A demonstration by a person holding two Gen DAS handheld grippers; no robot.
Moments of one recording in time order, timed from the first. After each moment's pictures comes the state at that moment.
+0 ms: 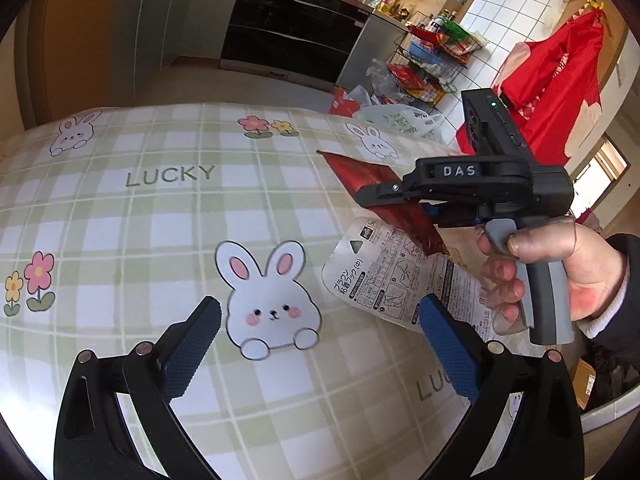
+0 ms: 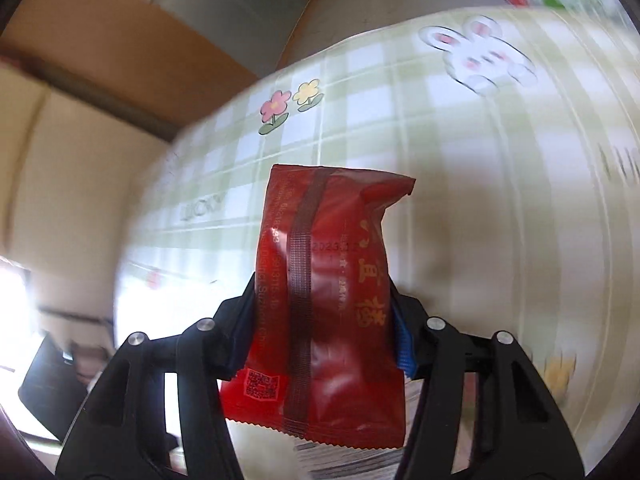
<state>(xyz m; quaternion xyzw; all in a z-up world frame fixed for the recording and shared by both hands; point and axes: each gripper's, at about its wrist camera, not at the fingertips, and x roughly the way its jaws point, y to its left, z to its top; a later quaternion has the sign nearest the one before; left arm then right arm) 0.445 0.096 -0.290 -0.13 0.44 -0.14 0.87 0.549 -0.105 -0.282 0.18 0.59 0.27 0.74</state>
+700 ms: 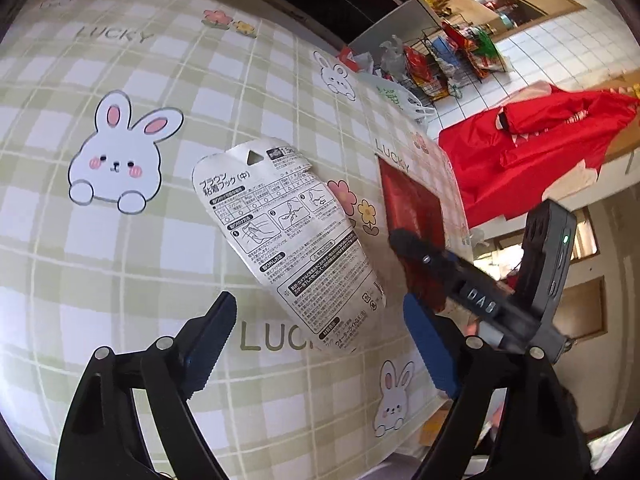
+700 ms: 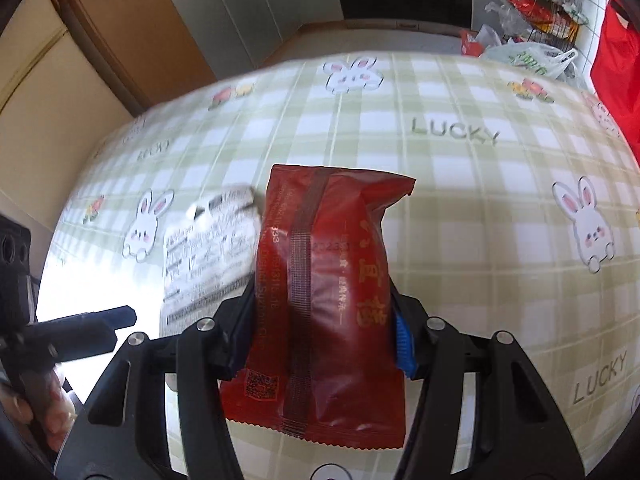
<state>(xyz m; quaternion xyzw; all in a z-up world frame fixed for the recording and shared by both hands) 0.428 0.014 -0.310 -0.33 0.52 -0.15 0.77 0.445 -0.196 -0.270 -0.01 0.53 0.22 0.82</state>
